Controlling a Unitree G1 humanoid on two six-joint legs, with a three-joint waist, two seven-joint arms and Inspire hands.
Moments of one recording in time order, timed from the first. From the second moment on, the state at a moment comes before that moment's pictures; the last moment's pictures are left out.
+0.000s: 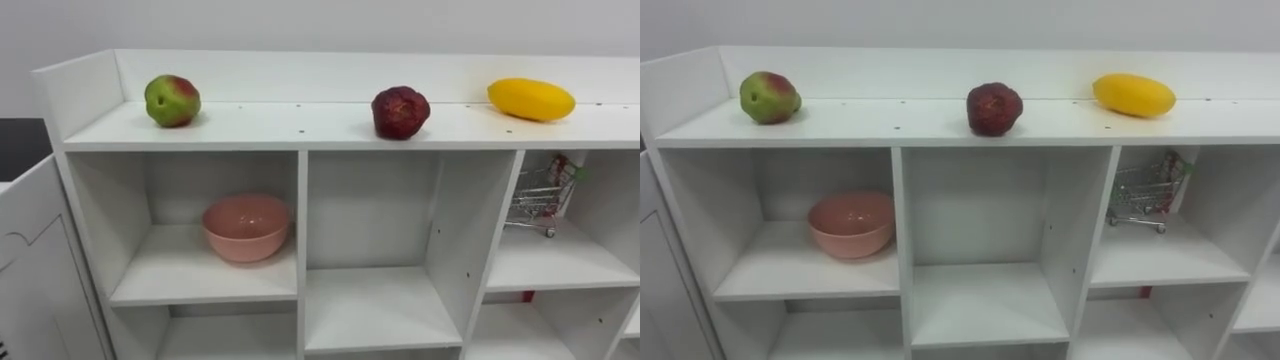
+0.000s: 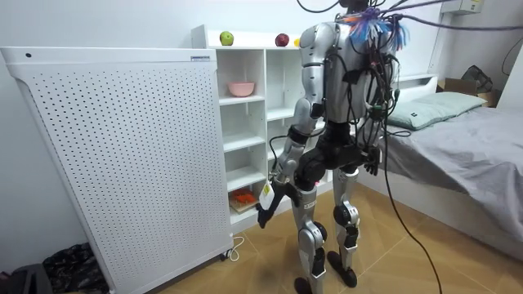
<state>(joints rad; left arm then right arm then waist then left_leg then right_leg) 0.26 0.16 0.10 1.07 0.39 0.13 0.12 0.10 -0.22 -0.08 1.24 0.24 0.01 -0.25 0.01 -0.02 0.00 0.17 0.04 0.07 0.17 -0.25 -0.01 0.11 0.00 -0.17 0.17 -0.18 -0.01</state>
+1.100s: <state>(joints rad) 0.26 0.19 0.09 1.08 0.36 -0.01 0.14 0.04 -0.24 -0.14 -0.12 0.04 -0.21 -0.54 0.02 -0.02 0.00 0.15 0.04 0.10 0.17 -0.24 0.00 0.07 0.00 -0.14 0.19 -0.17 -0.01</state>
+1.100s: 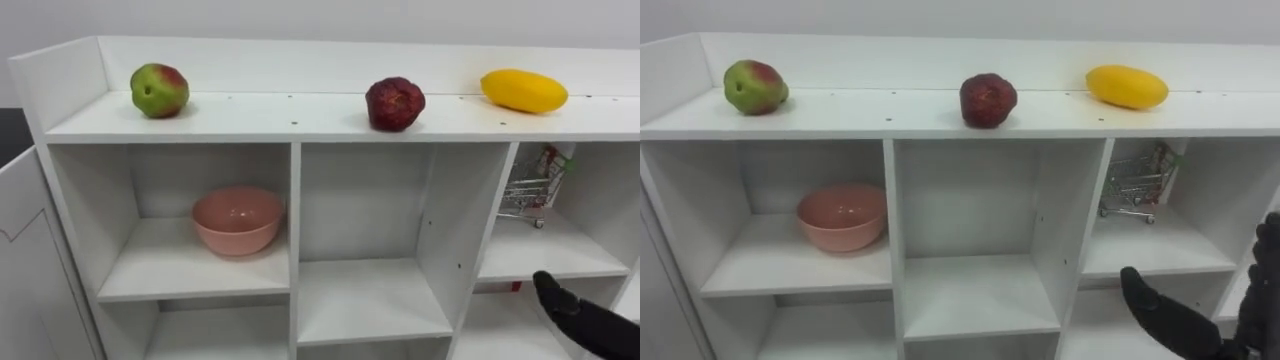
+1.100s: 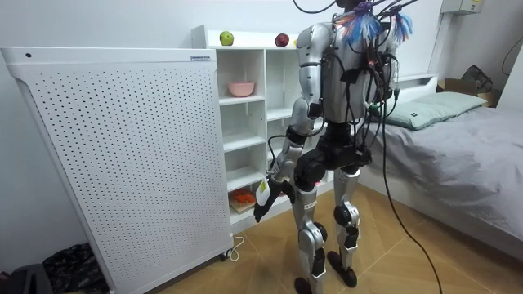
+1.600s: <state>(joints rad) 0.24 0.20 0.07 1.08 0.37 0.00 0.10 -0.22 -0.28 -0.12 -0.13 0.04 -0.22 -0.54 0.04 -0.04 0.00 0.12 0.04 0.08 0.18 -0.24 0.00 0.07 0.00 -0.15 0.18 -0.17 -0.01</state>
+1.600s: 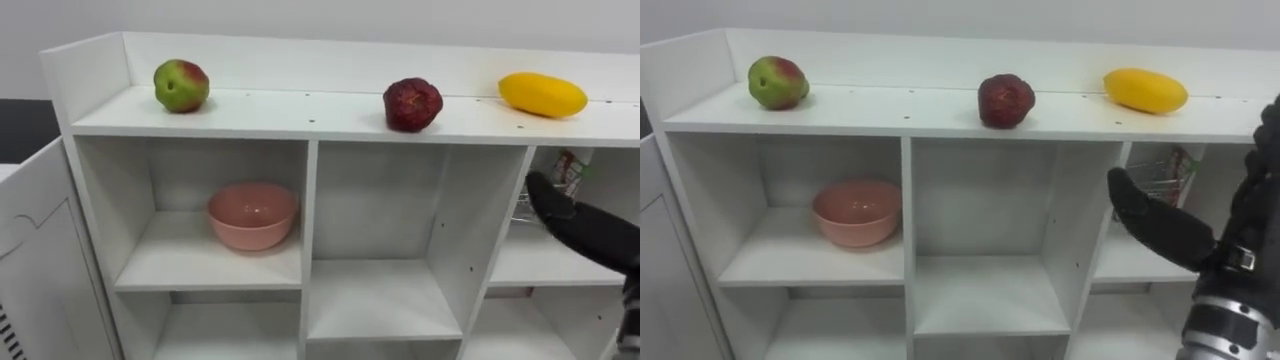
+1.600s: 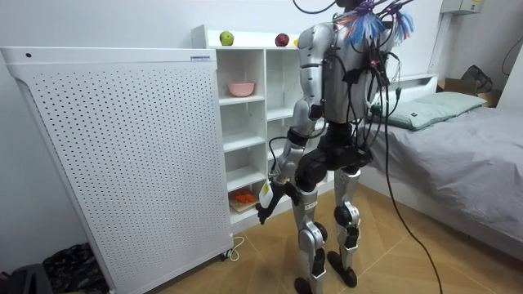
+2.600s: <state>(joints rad) 0.22 0.21 0.06 1.04 0.40 0.07 0.08 -0.51 -0.35 -0.08 0.04 0.35 -0.11 -0.34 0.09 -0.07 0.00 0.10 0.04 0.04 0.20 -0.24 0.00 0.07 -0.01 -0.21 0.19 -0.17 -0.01</state>
